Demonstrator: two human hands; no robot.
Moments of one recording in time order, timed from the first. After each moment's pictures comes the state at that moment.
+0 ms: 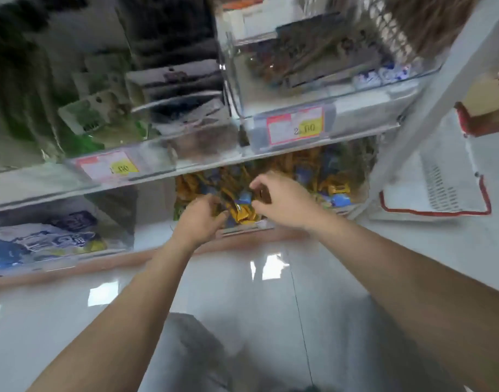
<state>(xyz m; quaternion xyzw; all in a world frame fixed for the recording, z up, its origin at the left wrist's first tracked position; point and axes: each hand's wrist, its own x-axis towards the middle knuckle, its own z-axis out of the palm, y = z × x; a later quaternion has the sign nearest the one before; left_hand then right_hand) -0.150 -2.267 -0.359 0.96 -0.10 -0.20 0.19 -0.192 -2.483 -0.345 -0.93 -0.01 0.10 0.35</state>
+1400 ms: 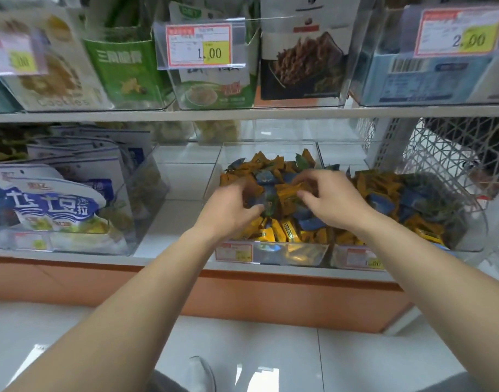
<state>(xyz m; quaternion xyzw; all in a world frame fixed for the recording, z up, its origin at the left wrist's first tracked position) -0.121 -2.213 -0.448 0.93 -0.19 0.09 0.29 -0.139 -2.443 -0.434 -0.95 -0.12 -0.13 0.27</state>
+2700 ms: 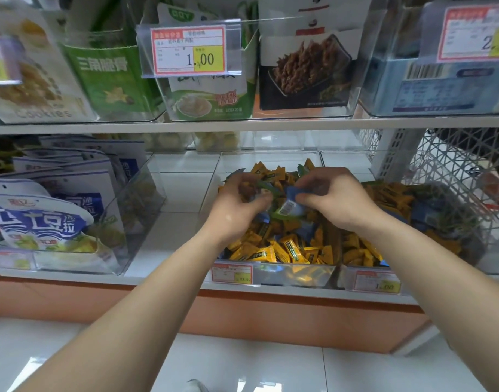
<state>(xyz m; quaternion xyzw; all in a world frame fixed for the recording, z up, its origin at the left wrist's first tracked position) -0.099 -2.233 -0.445 0.81 -0.13 0.06 0.56 -0.123 -2.443 -0.418 -0.87 -0.07 -0.10 0.47</state>
